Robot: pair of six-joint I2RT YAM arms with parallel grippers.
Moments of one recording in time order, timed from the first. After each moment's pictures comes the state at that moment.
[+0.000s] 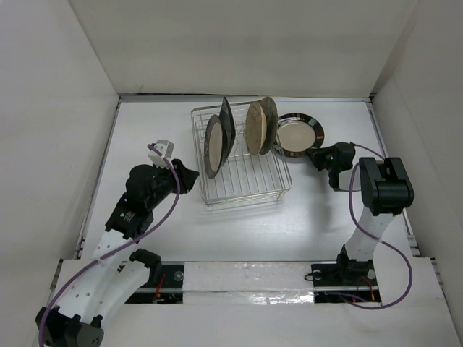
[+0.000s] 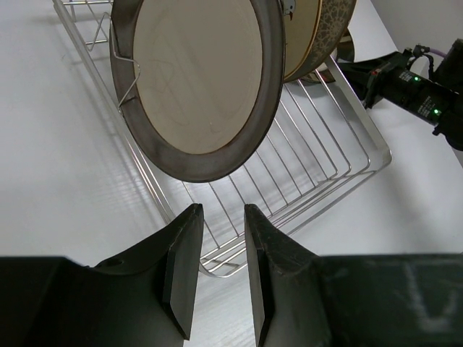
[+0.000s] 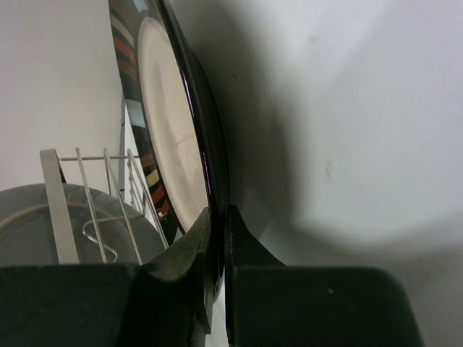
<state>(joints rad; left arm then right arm) -0.38 0.69 0.63 -0.22 0.16 -0.38 -0.03 1.92 0.76 0.74 -0.17 1.22</state>
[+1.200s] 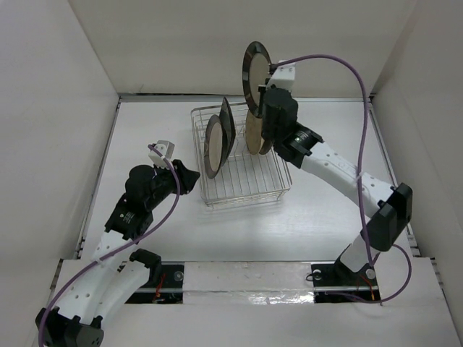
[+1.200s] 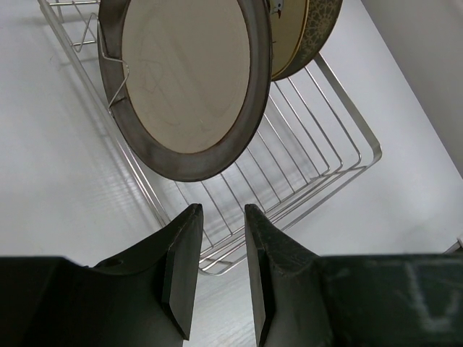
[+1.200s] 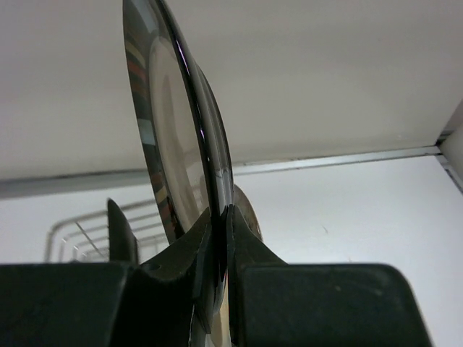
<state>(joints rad) -0.38 0.68 0.63 -0.22 0.19 -0.38 0.76 1.59 1.60 0.05 0.88 0.05</state>
